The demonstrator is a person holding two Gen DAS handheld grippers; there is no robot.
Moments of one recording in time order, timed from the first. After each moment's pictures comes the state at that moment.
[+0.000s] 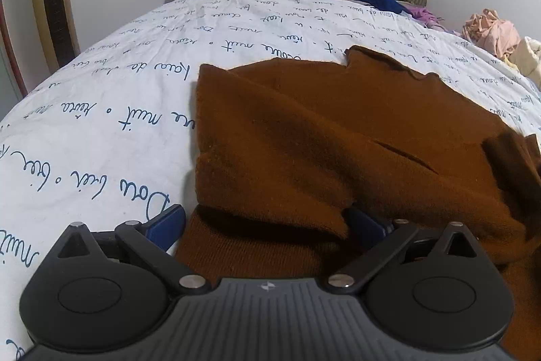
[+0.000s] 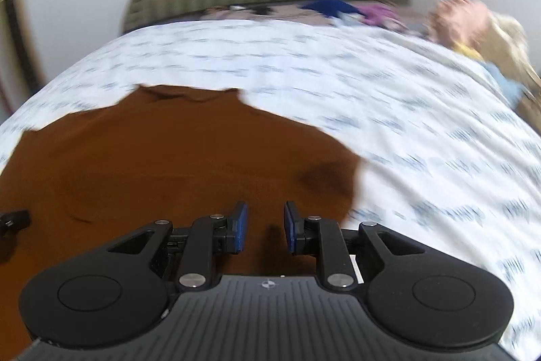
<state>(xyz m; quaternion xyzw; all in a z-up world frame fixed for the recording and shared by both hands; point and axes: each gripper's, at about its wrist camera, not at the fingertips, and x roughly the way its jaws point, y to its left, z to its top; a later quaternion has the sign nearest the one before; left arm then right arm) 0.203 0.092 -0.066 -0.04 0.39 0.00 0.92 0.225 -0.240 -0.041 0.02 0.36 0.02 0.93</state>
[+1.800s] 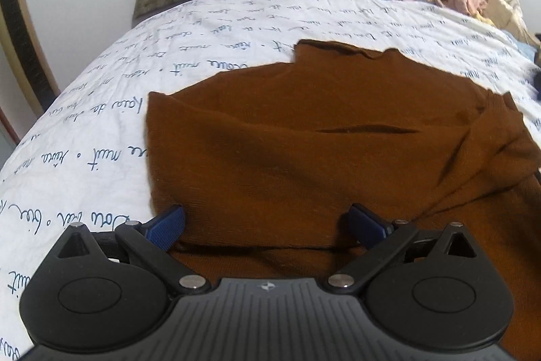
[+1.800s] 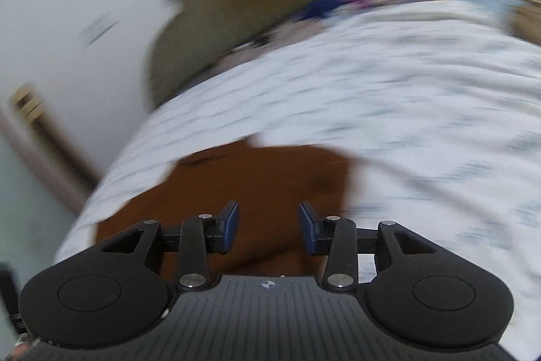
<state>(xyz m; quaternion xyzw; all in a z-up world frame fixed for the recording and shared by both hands) 0.201 0.043 -0.051 0.06 0.40 -0.03 0.92 0.214 -0.292 -0.011 0.22 0.32 0.12 0.91</state>
